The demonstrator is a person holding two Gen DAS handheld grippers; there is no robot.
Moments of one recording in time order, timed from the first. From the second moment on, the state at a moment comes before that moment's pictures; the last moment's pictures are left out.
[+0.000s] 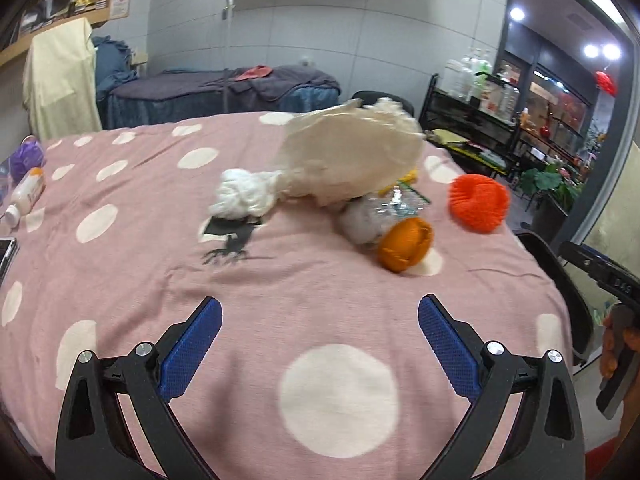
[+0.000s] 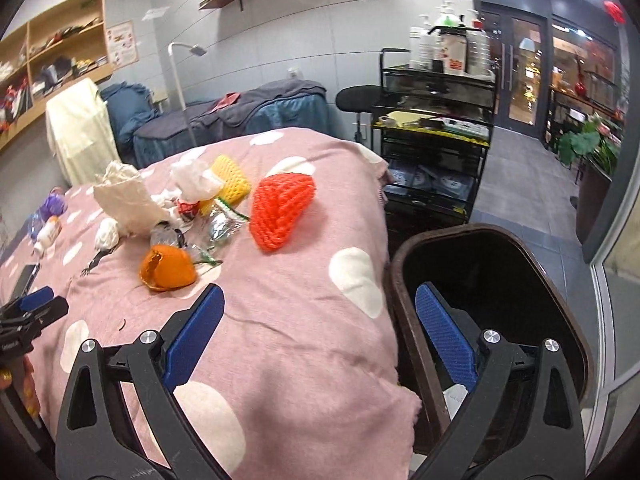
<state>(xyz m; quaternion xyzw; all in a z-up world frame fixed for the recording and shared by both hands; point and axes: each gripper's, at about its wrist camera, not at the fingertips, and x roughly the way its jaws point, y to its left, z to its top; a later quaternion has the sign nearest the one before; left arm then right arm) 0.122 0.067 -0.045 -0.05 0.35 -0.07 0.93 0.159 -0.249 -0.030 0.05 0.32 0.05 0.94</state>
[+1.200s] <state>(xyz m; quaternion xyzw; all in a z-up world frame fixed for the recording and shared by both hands) 0.243 0.120 -0.063 -0.08 0.41 -0.05 0.91 0.265 -0.211 -0.036 0.05 0.38 0.10 0.92</state>
